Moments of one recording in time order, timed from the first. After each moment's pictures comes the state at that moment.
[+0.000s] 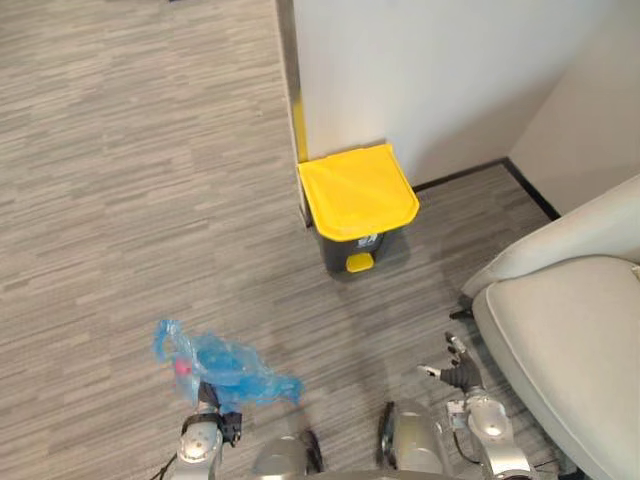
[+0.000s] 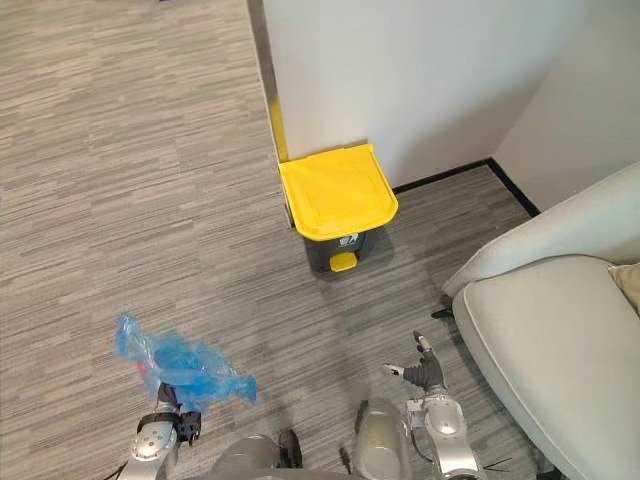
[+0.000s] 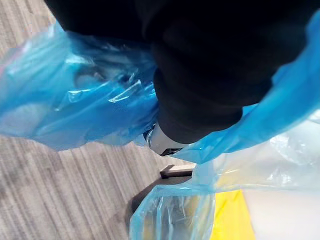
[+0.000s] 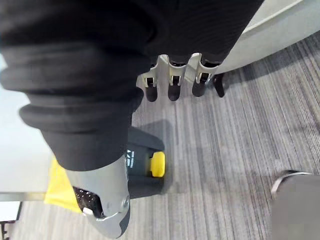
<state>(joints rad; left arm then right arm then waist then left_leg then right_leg) 0.21 0.13 0.05 0.44 0.03 -0.16 0.12 0.12 -0.17 -0.07 0.58 -0.13 -0.15 -0.09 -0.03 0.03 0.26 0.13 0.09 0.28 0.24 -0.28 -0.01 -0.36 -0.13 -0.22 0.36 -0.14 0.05</state>
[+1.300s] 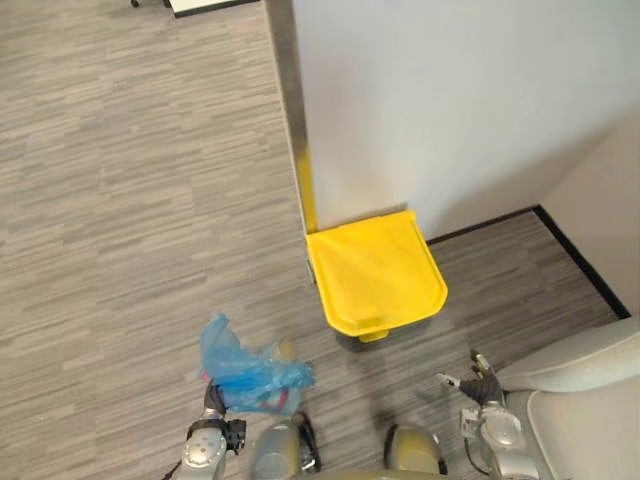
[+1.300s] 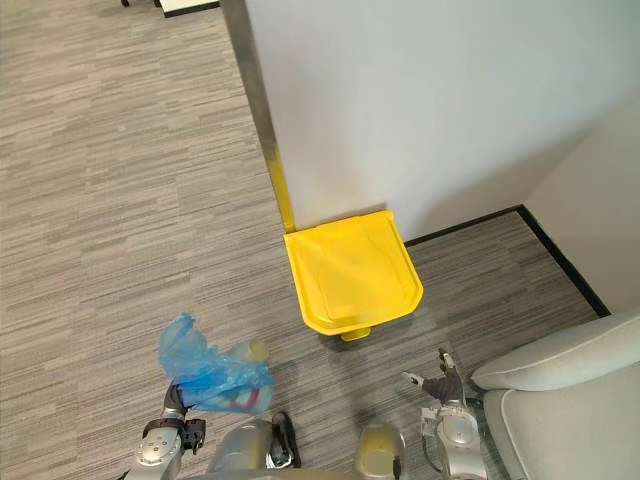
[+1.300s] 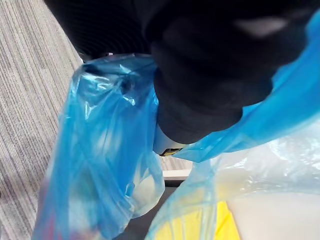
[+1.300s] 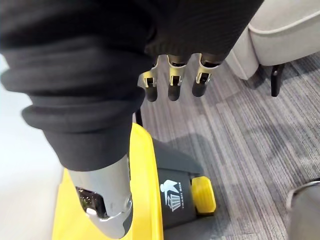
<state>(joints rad) 0.19 0.16 0.01 0.49 0.03 -0.16 0.12 0.10 -0.14 -0.19 0.67 -0.07 -0.13 -0.14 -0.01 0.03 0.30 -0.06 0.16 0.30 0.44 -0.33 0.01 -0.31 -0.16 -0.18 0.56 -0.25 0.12</state>
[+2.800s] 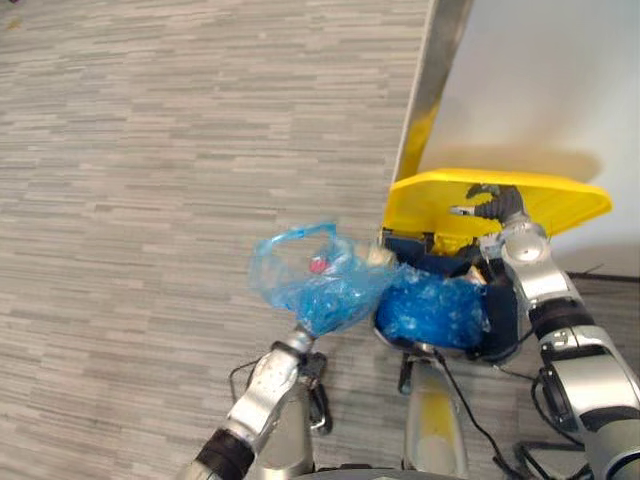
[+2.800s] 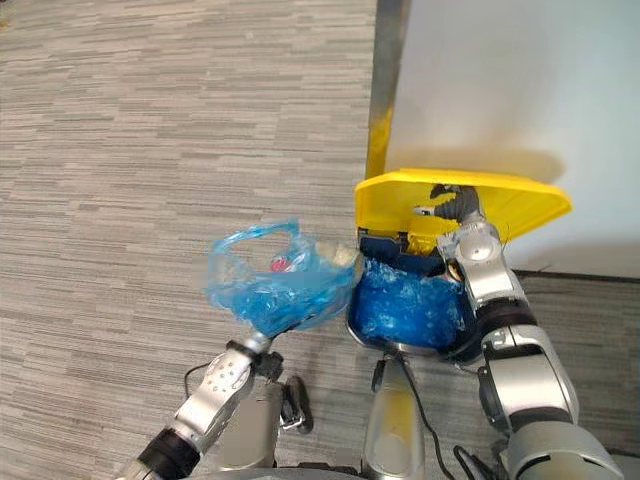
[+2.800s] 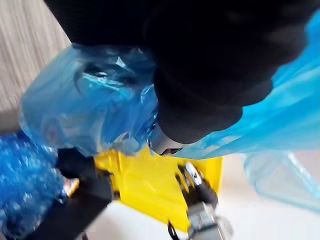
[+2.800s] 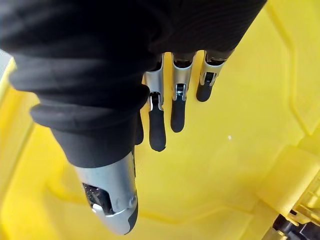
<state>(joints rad) -0.20 0.16 -0.58 0.22 -0.21 -0.25 -0.05 -0.81 -0.56 0.17 0.79 -0.03 -0.06 -0.11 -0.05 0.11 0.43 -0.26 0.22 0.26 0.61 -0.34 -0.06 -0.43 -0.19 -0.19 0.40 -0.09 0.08</state>
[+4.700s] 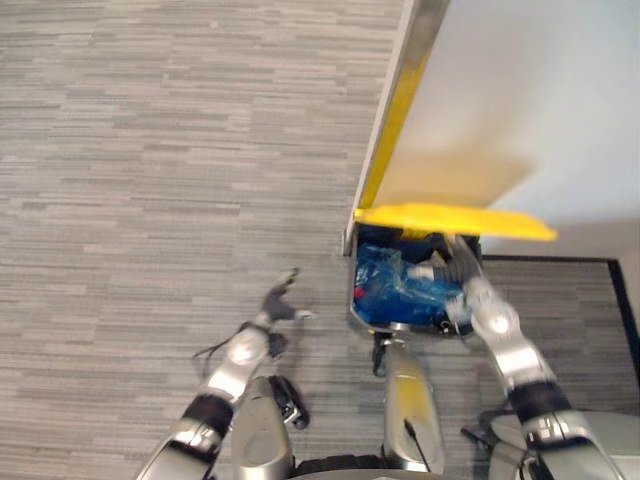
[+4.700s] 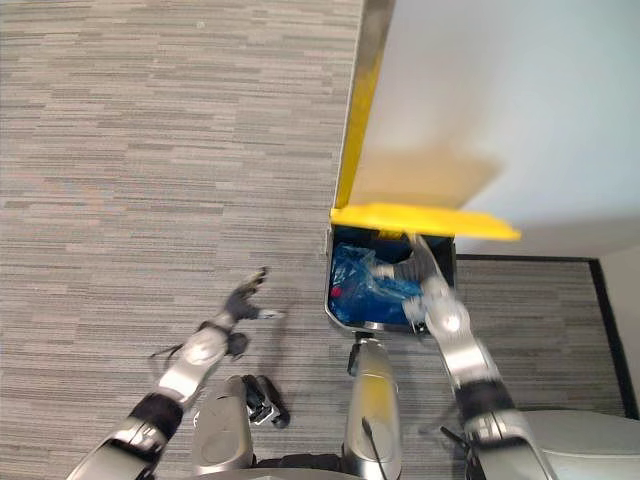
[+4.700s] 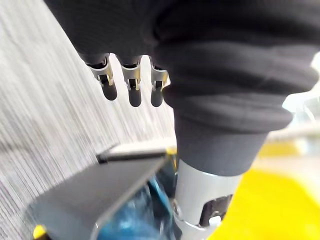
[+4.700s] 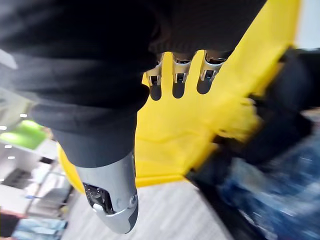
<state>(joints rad) 0.17 0.26 0.04 0.48 -0.13 -0.16 0.00 0.09 -0.27 0.04 0.39 -0.09 -0.11 0.05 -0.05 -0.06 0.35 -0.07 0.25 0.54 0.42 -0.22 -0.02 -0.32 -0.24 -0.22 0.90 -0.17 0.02</state>
